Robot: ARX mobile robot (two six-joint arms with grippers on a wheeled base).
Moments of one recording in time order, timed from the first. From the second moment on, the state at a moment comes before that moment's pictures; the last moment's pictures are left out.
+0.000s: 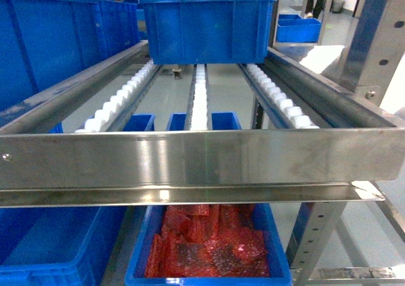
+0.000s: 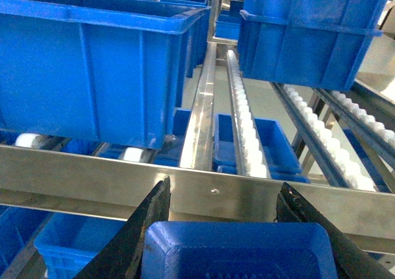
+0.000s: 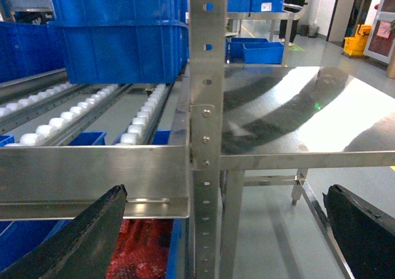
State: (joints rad) left arm -0.44 0.29 0.33 -0.18 -0.53 -0.15; right arm 0.00 0.00 0.01 -0.01 0.00 0.00
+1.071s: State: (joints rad) left arm -0.44 0.29 0.33 -0.18 -0.53 -0.15; right arm 0.00 0.00 0.01 -0.01 0.00 0.00
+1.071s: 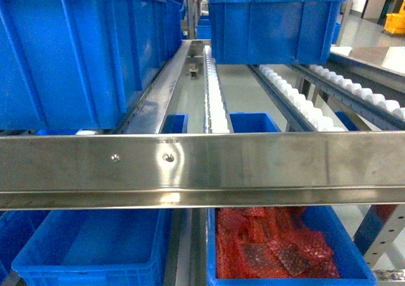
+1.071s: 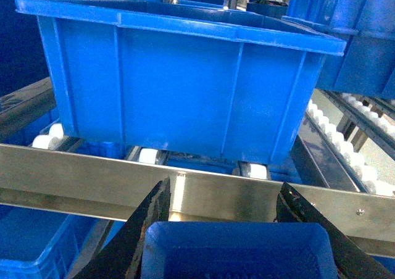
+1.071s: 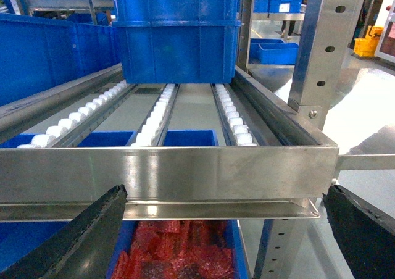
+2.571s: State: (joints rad) left arm -0.44 0.29 0.33 -0.18 -0.53 -0.15; right arm 0.00 0.00 0.01 -0.01 0.00 0.00
